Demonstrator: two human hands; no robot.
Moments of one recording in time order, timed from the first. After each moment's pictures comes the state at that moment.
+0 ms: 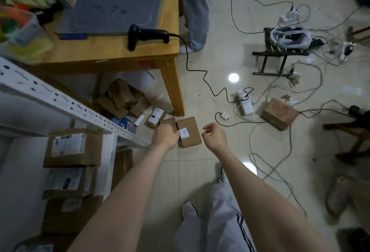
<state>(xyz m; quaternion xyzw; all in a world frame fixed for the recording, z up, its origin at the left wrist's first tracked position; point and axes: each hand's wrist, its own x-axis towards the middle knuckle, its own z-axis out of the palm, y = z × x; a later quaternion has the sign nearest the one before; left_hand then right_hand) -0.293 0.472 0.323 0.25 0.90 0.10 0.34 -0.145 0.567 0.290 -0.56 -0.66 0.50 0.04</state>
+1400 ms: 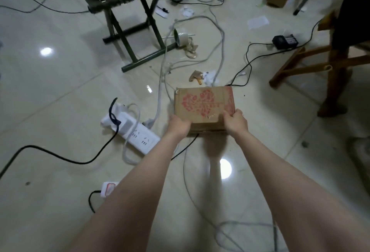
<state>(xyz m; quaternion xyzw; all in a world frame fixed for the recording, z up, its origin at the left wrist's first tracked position) -0.005 1.067 -0.276 0.43 0.73 0.14 0.52 0.173 1.058 -0.288 -0.82 -0.35 0.39 0.22</state>
